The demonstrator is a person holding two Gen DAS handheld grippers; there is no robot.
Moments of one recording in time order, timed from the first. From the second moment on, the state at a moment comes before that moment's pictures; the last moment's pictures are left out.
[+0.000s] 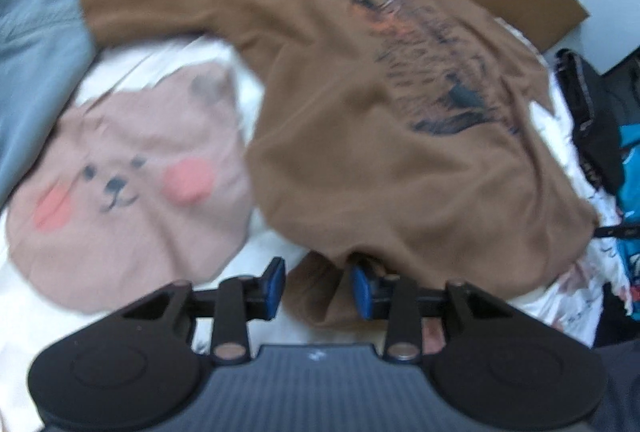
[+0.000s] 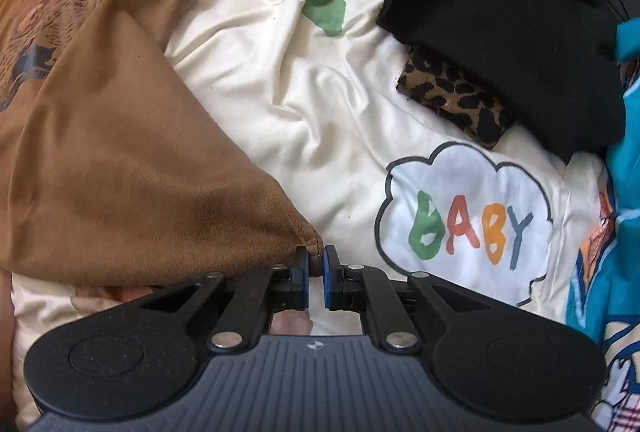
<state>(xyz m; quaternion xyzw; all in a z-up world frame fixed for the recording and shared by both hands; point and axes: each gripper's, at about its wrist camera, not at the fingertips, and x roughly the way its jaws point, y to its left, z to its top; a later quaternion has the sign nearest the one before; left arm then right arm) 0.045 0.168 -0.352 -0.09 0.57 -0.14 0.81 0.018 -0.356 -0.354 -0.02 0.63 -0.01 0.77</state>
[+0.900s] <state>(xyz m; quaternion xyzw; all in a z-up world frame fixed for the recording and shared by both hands) 0.028 0.174 -0.349 0.03 0.57 -0.20 0.79 0.010 -0.354 -0.368 -0.02 0.64 0.01 0.77</state>
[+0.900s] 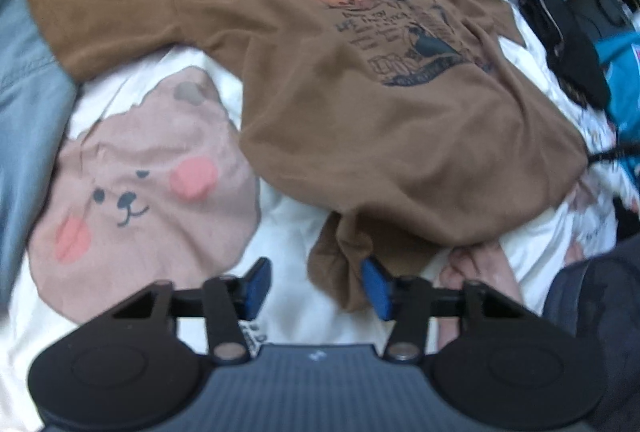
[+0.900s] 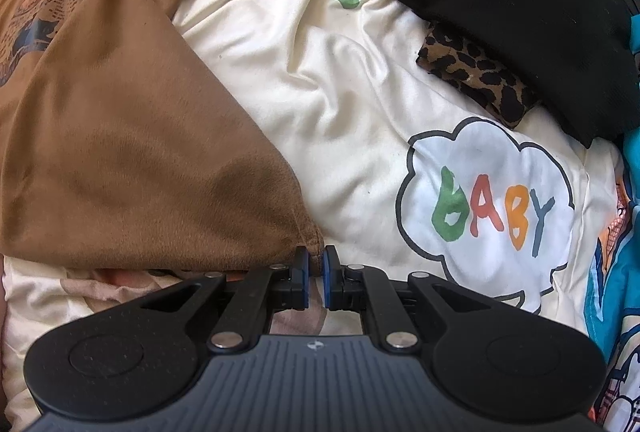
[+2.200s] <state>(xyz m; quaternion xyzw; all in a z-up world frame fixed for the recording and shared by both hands) -0.004 0.240 -0.300 -0.23 0.57 -0.11 0.78 -0.002 -0.356 -0.361 0.04 0.60 -0.04 0.80</state>
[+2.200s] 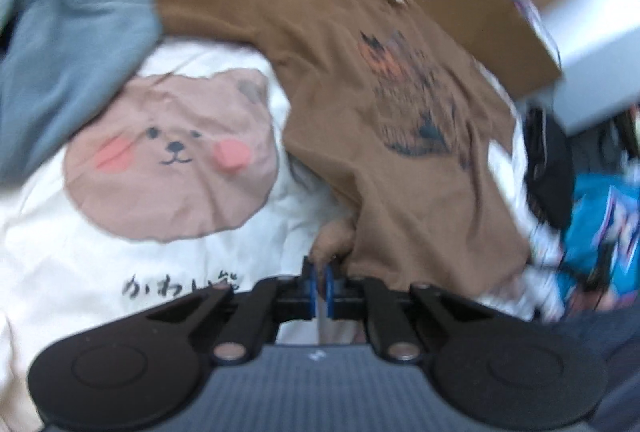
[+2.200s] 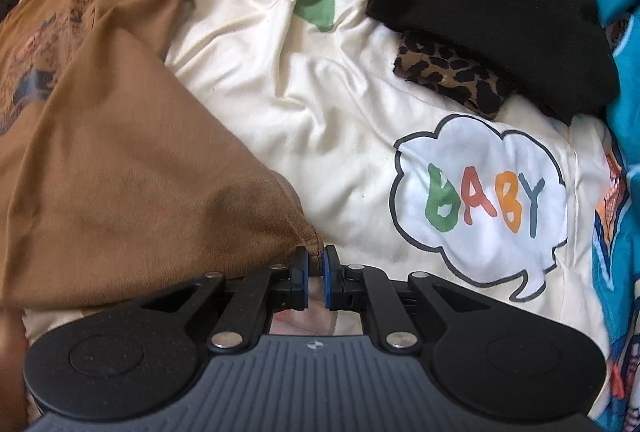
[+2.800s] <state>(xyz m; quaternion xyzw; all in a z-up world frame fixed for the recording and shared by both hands) -0.032 0.290 -0.252 -0.49 0.46 -0.03 0.74 -0.019 -0.372 -0.327 0.17 0.55 -0.05 0.82</state>
